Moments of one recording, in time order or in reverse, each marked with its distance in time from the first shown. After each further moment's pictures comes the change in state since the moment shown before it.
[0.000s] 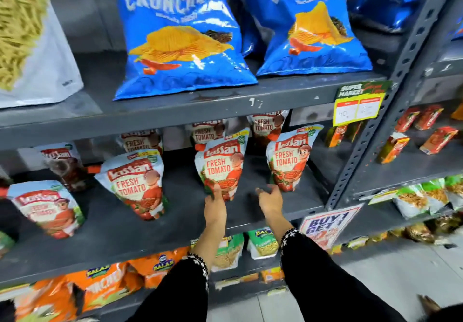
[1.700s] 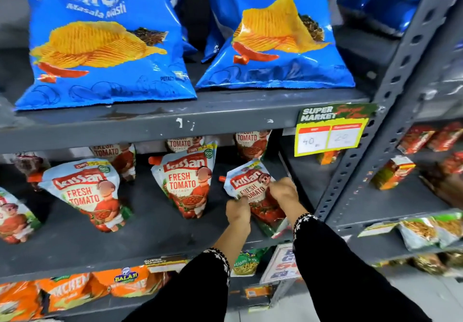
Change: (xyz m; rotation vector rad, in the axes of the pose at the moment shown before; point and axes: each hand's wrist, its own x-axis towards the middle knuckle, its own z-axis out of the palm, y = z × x) left_hand -0.001 0.023 0.167 -0.206 0.063 -0.177; right_hand 0.124 -0.062 -0.083 -0.493 -0.053 0.037
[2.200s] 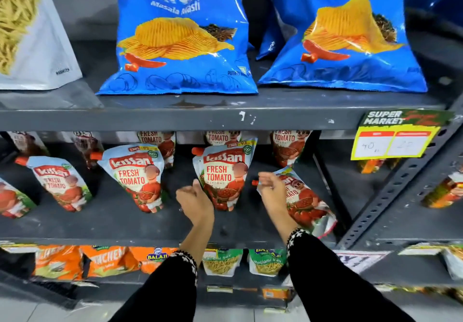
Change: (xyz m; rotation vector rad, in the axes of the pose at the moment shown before) left_hand 0.018 0.039 -0.151 -0.037 0.532 0.404; right_hand -0.047 -0.016 0.098 0.379 -0.112 -0.492
